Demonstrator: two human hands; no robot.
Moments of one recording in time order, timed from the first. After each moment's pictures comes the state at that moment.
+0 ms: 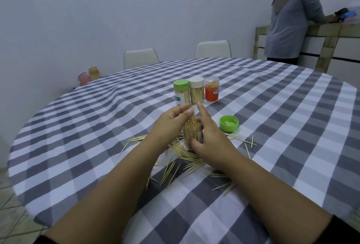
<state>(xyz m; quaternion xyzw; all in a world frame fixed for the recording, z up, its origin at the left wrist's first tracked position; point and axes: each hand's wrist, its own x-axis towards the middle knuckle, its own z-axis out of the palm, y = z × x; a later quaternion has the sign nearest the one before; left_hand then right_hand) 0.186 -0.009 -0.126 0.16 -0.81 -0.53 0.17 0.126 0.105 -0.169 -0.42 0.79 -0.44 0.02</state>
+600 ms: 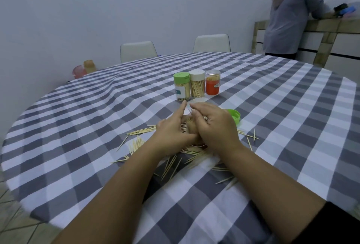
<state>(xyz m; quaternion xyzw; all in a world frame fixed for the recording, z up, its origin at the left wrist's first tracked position) 0.195 -0.021 -0.156 0.14 -0.91 -0.39 0.11 0.113 0.089 -0.169 -0.41 0.73 -0.49 -0.23</state>
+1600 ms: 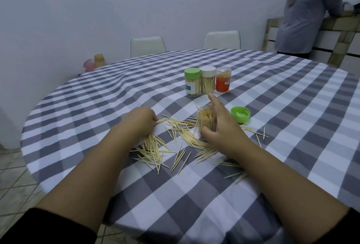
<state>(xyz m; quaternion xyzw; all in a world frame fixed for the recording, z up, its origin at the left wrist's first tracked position) 0.207 -0.106 -0.139 0.29 -0.96 -0.06 -0.01 0.124 0.104 -0.170 -0.41 0.80 -0.45 0.01</state>
